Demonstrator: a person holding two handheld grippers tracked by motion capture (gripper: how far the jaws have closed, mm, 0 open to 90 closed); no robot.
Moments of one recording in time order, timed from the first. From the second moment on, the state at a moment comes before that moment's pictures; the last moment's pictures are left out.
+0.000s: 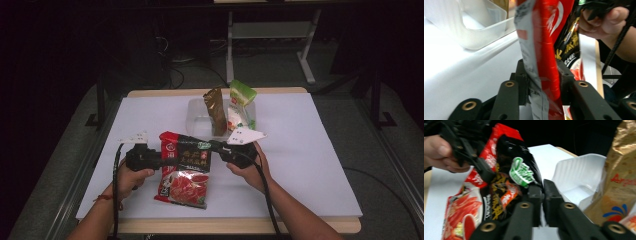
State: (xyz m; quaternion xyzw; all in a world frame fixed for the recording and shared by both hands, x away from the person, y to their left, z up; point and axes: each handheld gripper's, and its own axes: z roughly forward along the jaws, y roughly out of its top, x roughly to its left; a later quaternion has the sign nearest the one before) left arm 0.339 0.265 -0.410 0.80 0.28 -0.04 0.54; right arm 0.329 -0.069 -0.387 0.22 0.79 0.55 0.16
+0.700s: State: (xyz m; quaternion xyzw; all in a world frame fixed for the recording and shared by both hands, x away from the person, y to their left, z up) left arm 0.317 0.269 -0.400 0.78 0.30 0.00 0.55; right arm 0.311 -0.175 -0.406 0.31 0.83 0.44 0.16
